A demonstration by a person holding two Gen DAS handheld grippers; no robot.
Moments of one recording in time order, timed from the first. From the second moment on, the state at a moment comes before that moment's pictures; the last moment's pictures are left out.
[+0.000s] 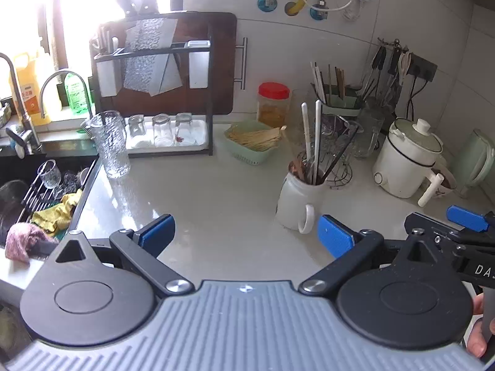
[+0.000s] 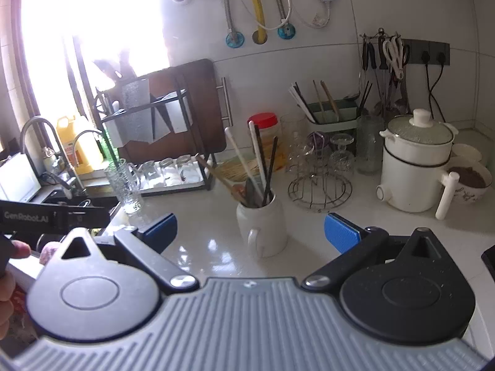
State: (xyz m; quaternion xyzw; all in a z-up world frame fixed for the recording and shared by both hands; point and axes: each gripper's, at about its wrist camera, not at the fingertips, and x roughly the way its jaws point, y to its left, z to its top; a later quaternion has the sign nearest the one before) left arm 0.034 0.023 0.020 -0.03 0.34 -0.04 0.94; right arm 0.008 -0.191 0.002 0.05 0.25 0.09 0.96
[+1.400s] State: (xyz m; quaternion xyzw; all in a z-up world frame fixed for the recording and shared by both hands) left arm -0.003 0.009 0.029 -0.02 0.33 -0.01 0.94; right arm -0.008 -0.207 0.001 0.04 0.25 0.10 0.96
